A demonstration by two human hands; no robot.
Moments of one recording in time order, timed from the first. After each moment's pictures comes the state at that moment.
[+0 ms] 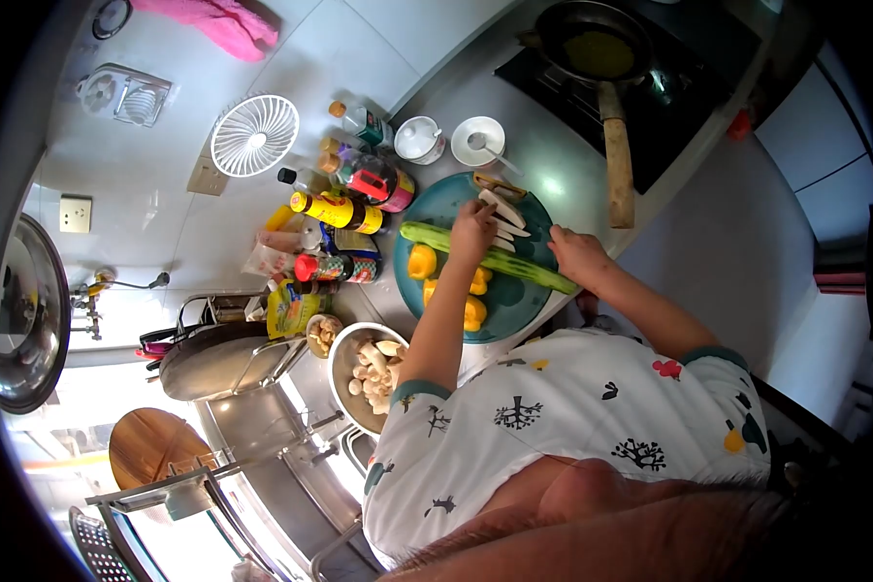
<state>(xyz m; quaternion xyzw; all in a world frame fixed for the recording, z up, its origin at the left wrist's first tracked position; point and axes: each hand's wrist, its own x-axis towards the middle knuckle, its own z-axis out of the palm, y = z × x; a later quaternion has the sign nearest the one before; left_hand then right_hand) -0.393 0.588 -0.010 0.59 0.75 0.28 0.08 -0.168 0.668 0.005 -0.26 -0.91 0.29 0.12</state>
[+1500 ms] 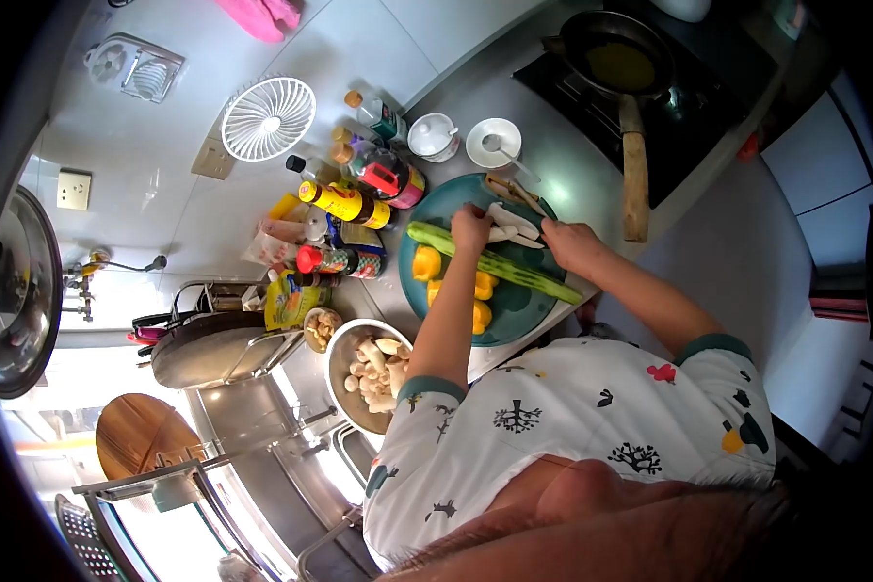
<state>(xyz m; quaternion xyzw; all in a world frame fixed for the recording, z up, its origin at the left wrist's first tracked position) -0.417 0.601 -0.026 0.31 0.89 0.27 0.18 -0.208 0.690 0.033 -0.23 -0.93 0.30 -0.03</state>
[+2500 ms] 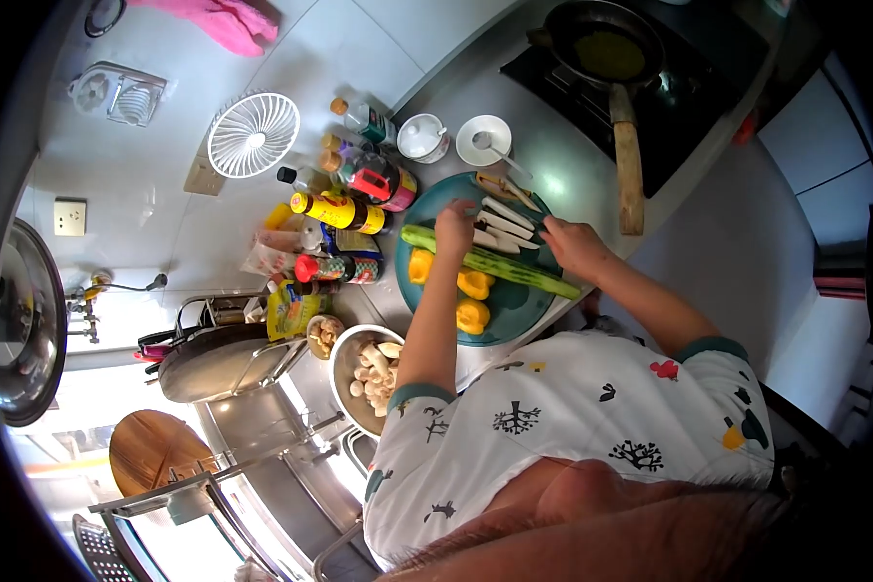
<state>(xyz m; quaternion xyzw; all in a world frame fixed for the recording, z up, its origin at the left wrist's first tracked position) -0.430 0.589 -0.003 0.46 0.83 0.28 0.14 -0.191 0.683 0.018 -0.22 -0.90 0.33 0.17</state>
